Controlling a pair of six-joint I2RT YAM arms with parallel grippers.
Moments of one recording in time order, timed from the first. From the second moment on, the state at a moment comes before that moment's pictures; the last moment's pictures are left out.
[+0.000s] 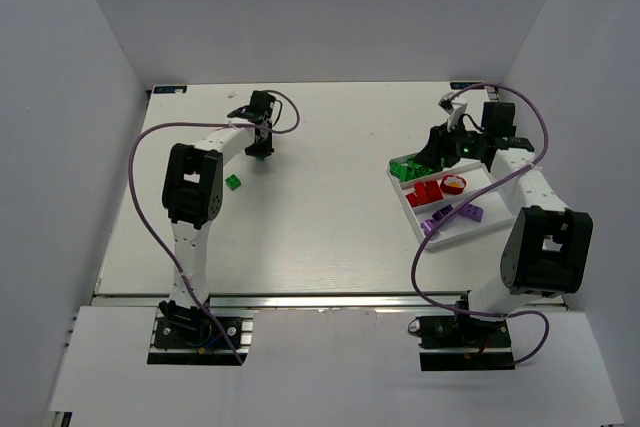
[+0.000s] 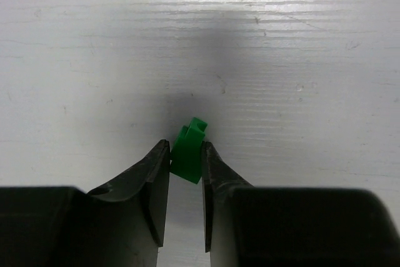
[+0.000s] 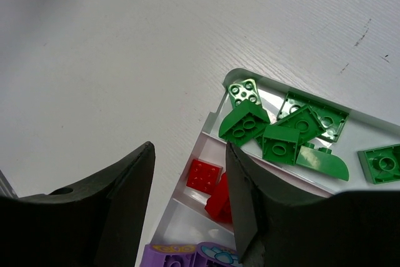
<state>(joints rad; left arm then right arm) -0.28 2.22 1.72 -0.54 -0.25 -0.22 -0.06 1.54 1.16 -0.44 -0.83 -0.36</state>
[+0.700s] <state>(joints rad) -0.66 2.06 1.43 0.07 0.36 -0.60 -0.05 1.53 1.16 -0.44 -0.83 -0.37</state>
